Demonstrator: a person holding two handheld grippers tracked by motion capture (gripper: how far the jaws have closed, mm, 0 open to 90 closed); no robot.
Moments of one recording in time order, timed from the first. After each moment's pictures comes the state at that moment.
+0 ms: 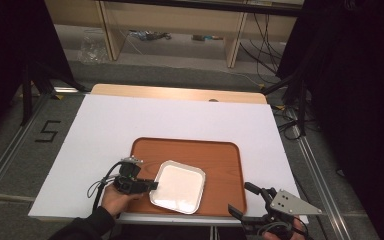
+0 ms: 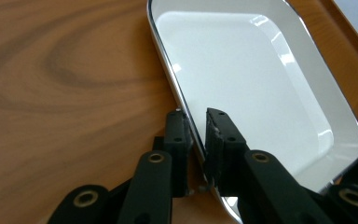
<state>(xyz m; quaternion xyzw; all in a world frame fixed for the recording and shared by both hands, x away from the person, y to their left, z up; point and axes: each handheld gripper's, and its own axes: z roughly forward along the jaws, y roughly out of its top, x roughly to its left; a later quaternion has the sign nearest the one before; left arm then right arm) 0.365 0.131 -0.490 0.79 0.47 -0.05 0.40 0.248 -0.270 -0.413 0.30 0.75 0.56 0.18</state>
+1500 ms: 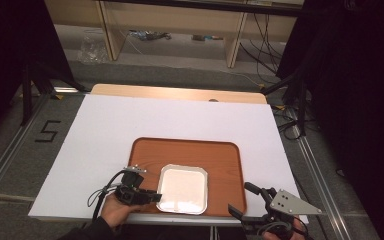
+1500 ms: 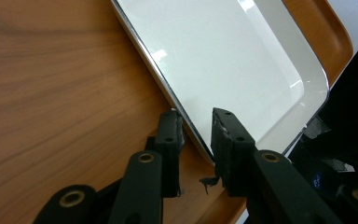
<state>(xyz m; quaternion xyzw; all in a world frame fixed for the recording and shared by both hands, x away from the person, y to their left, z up) 0.338 0.121 -0.486 0.80 0.45 -0.08 0.38 0.249 -0.270 -0.413 0.30 0.75 0.56 0.18</state>
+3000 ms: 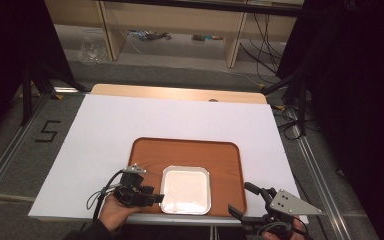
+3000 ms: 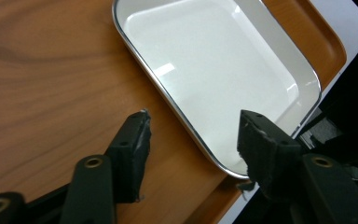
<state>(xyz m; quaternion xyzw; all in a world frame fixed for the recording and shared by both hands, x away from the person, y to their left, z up) 0.331 0.119 -0.469 0.80 0.45 -0.03 0.40 0.248 -0.270 -0.413 0.30 0.75 0.56 0.18</state>
